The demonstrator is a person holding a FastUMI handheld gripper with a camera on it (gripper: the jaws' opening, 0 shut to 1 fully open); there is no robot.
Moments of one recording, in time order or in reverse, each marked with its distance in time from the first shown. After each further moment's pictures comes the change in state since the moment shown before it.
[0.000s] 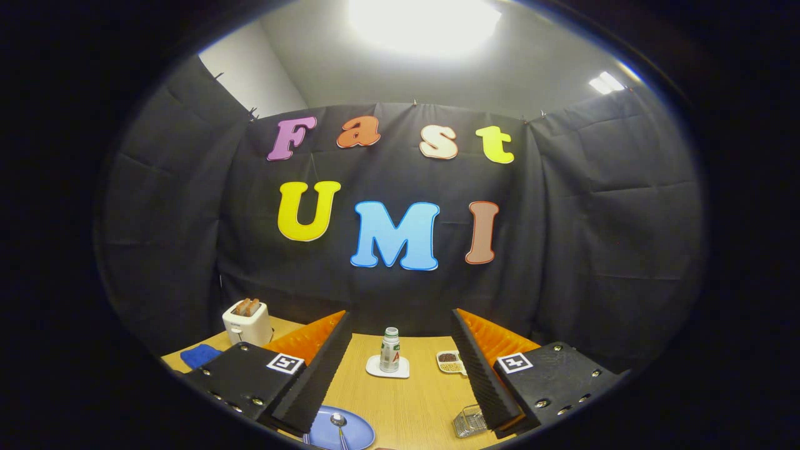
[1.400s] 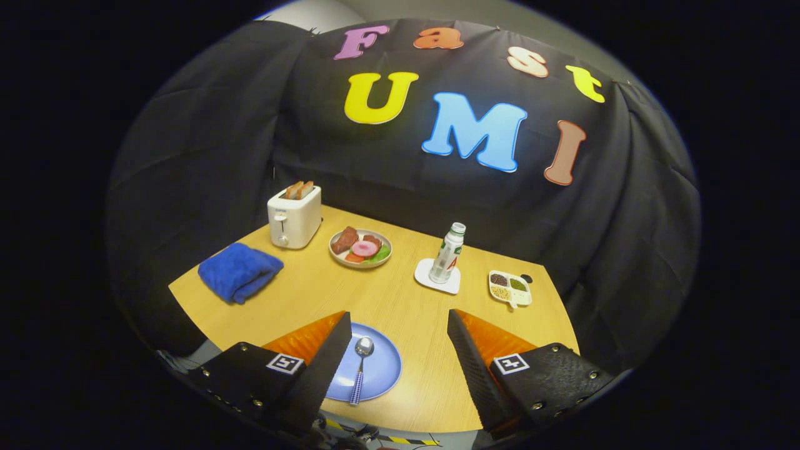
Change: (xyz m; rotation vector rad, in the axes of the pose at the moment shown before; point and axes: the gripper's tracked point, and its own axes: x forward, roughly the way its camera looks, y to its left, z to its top) arm -0.014 0.081 -0.168 -0.215 0.538 0.304
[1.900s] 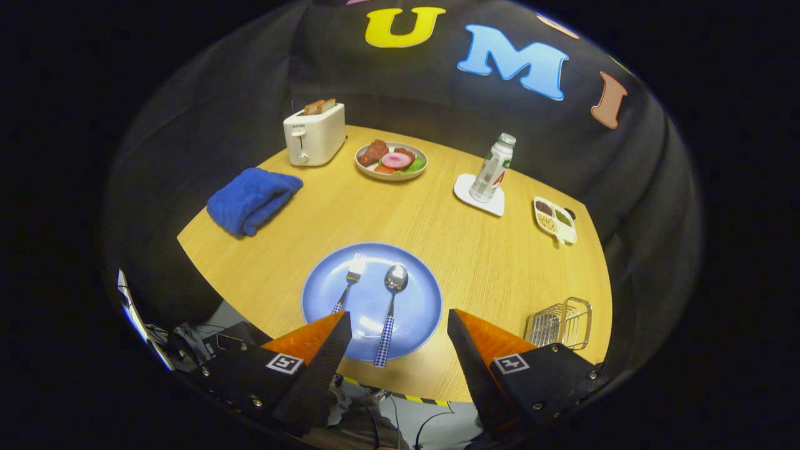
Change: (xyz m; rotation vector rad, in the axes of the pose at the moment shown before) arm 0.036 0.037 -0.097 0.019 0.383 0.123
